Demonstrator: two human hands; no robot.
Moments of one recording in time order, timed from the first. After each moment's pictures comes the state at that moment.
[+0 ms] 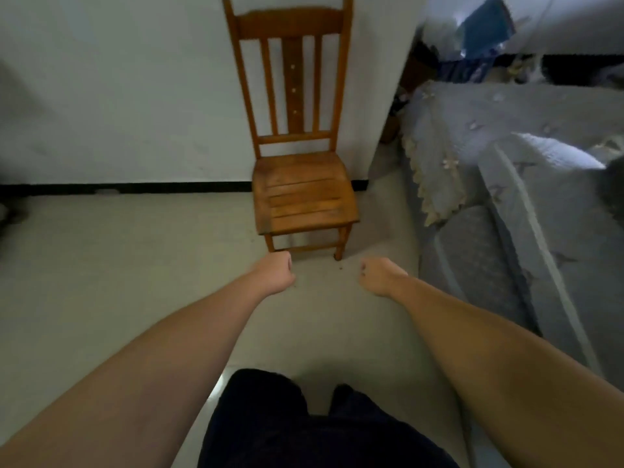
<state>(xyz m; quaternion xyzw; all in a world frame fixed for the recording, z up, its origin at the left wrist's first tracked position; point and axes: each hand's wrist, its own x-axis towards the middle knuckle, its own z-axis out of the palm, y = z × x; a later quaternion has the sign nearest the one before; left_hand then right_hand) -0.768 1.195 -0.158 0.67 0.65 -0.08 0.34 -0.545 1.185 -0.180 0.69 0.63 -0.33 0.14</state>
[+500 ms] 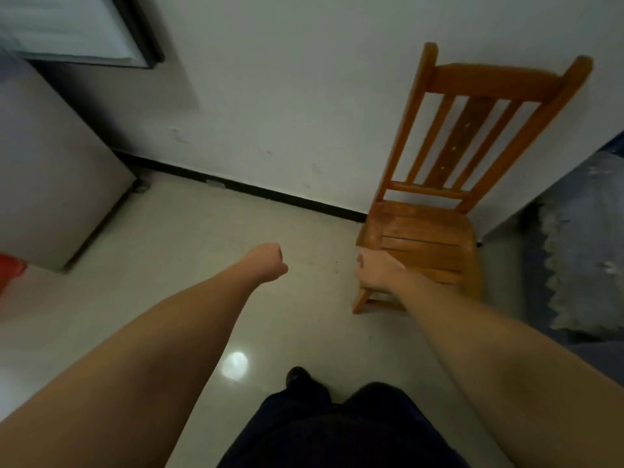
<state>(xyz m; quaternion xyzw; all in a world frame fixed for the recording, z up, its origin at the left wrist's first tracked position) -1.079 1.343 -0.144 0.54 0.78 -0.06 0.32 -0.856 1.402 -0.164 0.55 0.76 -0.30 0.16</state>
